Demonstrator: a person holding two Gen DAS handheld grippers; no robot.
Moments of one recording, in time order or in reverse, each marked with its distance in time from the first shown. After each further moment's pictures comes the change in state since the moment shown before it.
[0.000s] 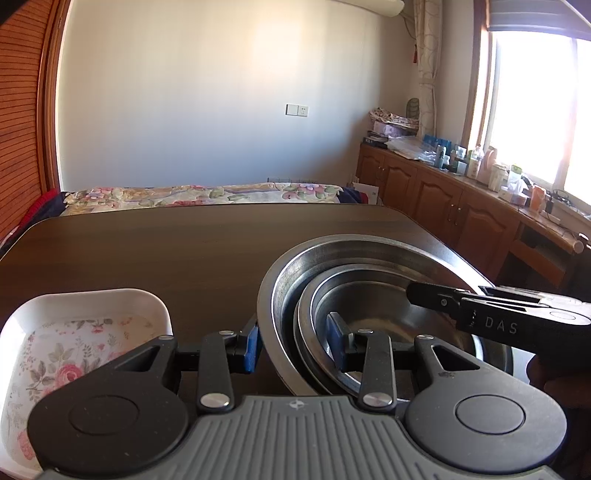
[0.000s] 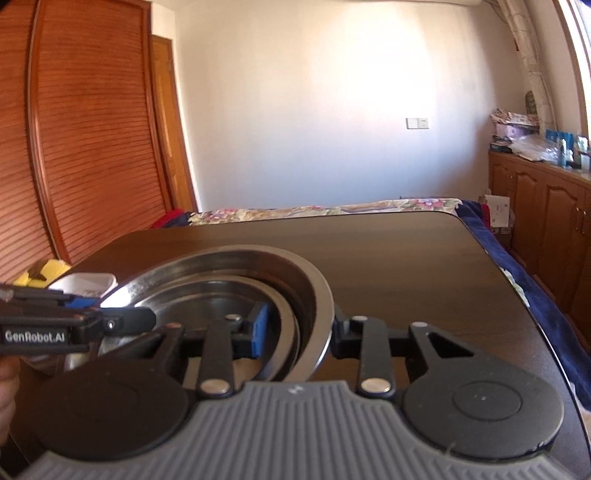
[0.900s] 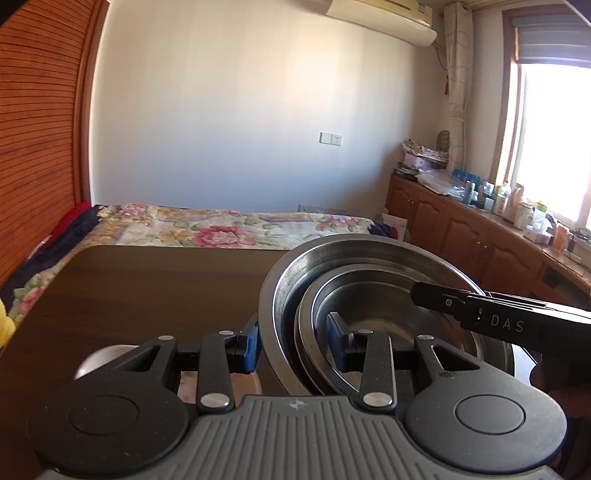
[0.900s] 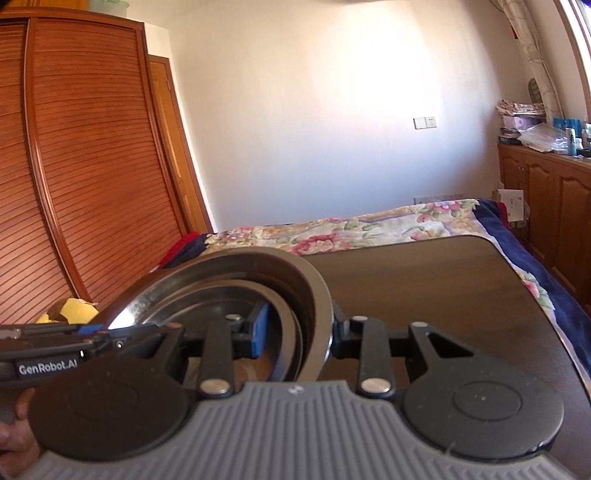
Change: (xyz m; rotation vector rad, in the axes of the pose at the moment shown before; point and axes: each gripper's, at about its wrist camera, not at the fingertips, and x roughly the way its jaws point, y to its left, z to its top) left arm -0.035 0.032 0.037 -0.056 -0.082 0.088; right arm 0.010 0.022 0.035 0.063 -0.021 0.057
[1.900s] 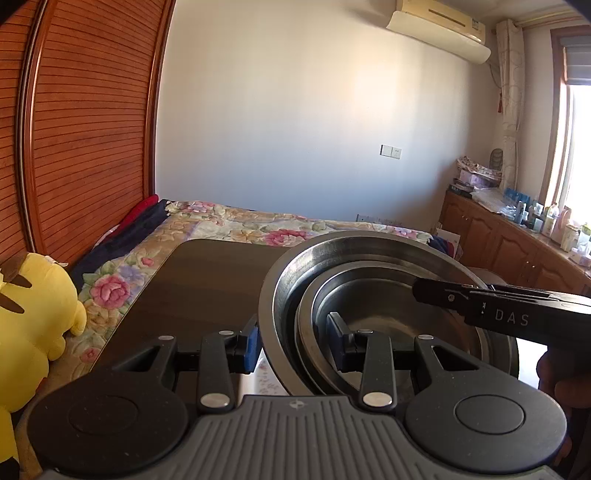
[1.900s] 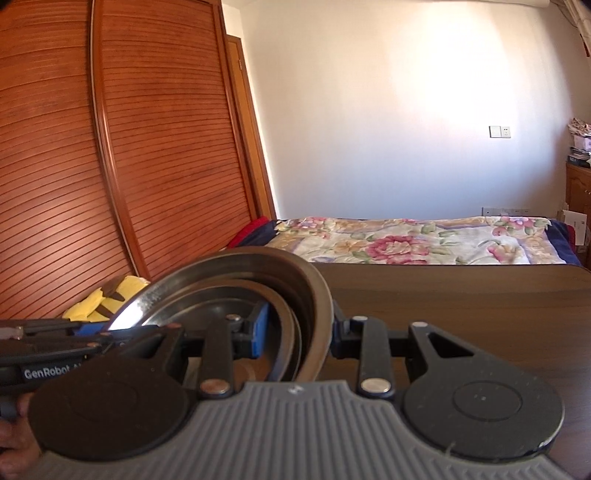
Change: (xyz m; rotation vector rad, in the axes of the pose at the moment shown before) left arm -0.047 0.086 -0.007 -0.070 -0.018 0.154; right arm 0.026 0.098 0.009 -0.115 0.046 0.169
